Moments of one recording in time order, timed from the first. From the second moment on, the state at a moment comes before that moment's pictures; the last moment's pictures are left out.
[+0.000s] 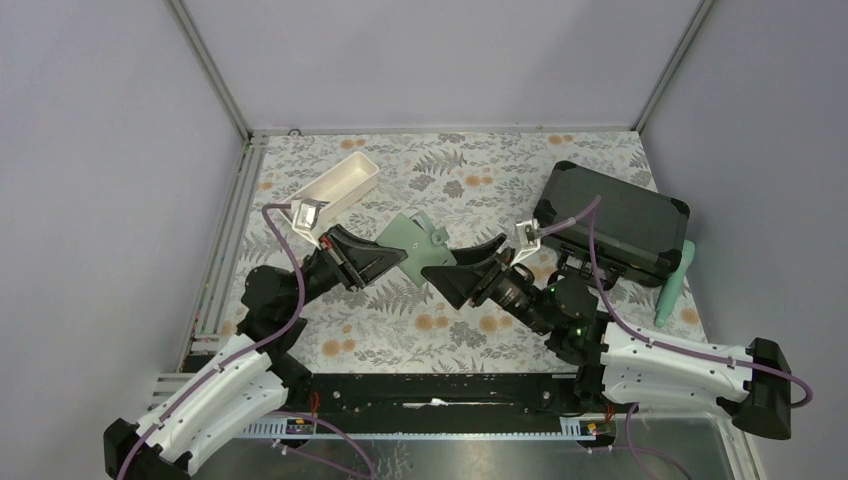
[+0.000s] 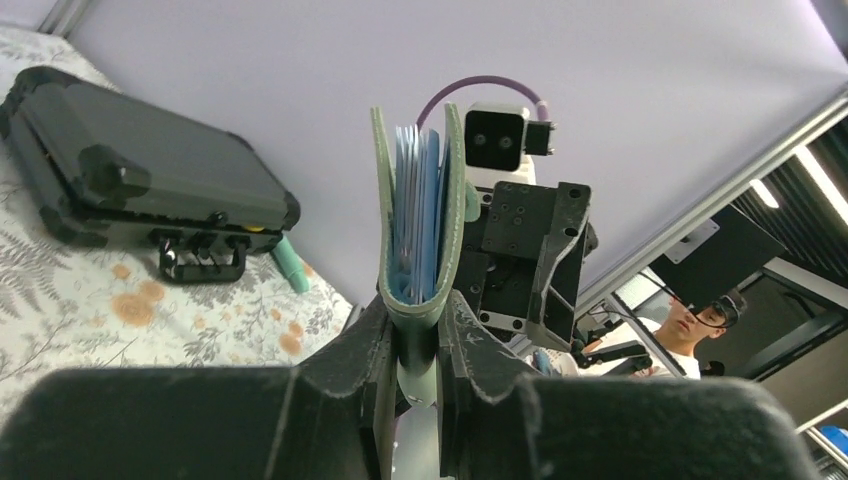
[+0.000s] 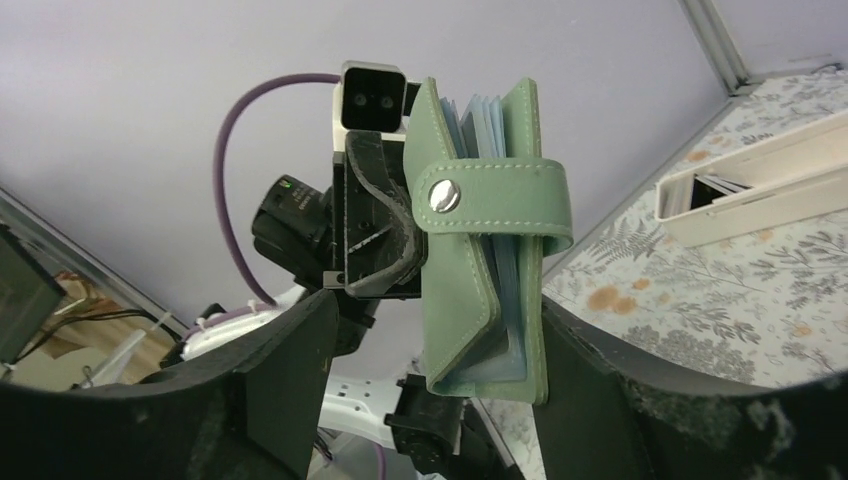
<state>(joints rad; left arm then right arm) -0.61 0.62 0.47 0.60 0.48 -1.07 1.18 0.85 0.57 0.63 0.17 0.69</state>
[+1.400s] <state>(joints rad) -0.61 0.65 0.60 0.14 0.44 -0.87 1.17 0.90 0.58 0.49 0.31 0.75</state>
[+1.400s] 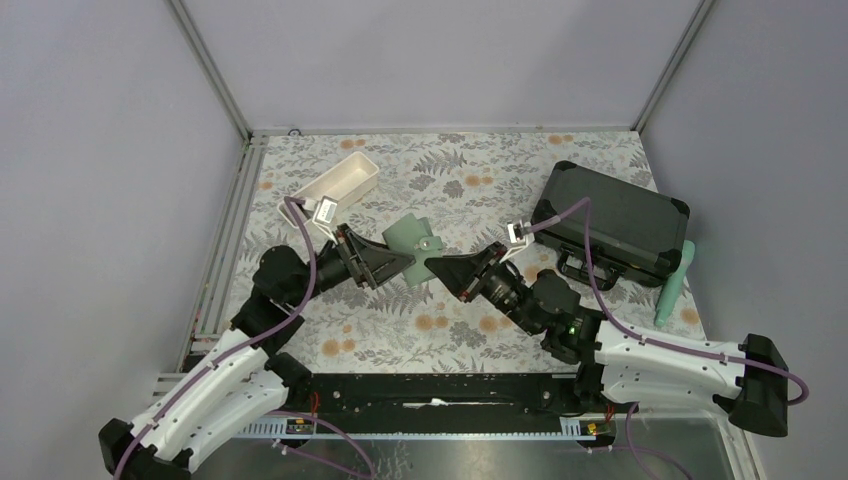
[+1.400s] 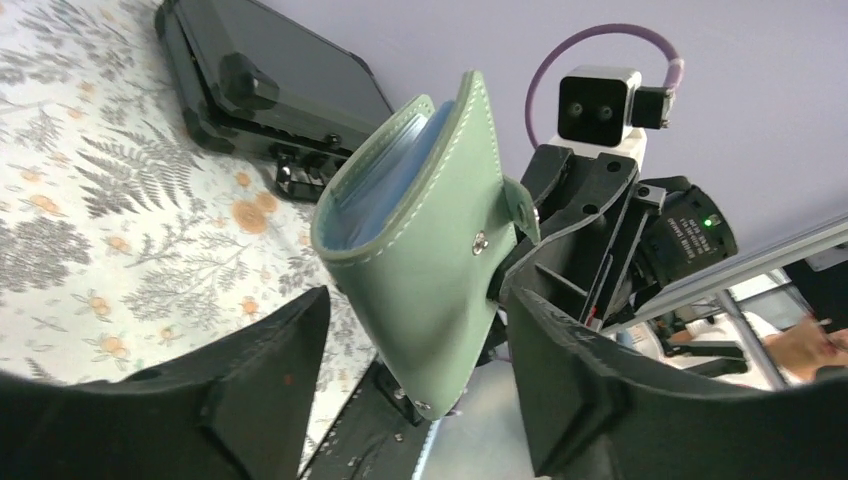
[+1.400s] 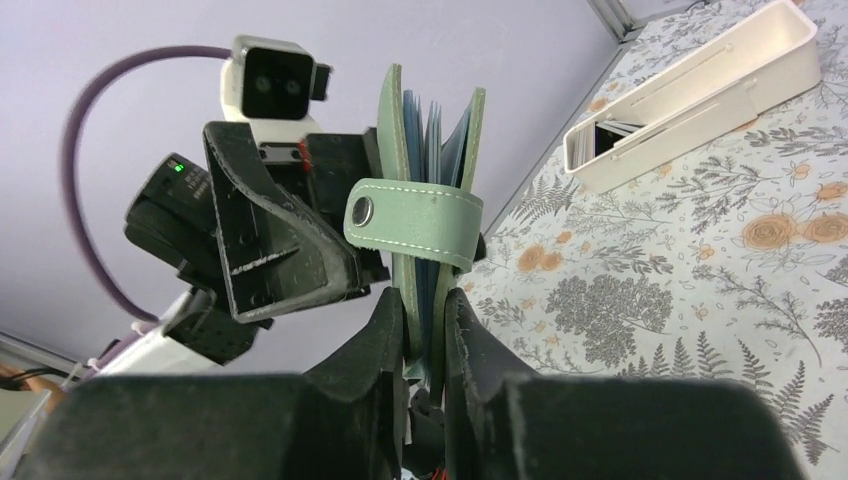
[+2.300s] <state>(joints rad) -0.53 0.71 0.44 0.82 0.54 -1.32 1.17 0.86 0.39 0.96 0.16 0.79</state>
